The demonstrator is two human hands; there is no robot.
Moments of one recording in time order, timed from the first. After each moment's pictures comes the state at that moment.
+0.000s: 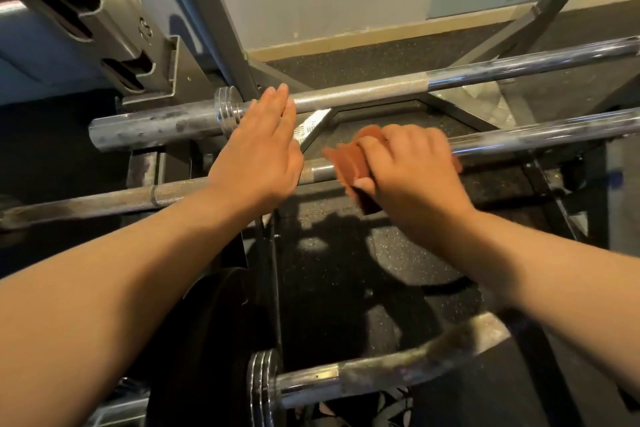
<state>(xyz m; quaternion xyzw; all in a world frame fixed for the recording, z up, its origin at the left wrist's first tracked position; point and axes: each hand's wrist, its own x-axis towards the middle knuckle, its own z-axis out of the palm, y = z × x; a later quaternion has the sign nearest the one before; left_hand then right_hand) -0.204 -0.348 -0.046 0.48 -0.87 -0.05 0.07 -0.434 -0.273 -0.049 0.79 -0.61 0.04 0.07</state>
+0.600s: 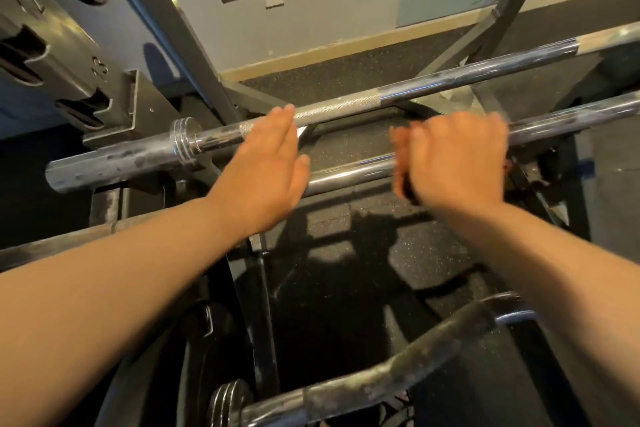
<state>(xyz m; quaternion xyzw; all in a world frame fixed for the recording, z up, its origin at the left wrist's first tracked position) -0.258 -0.347 -0.034 0.43 -0.90 -0.08 0.04 -0.504 -0.281 -0.033 0.61 -0.78 0.09 0.11</state>
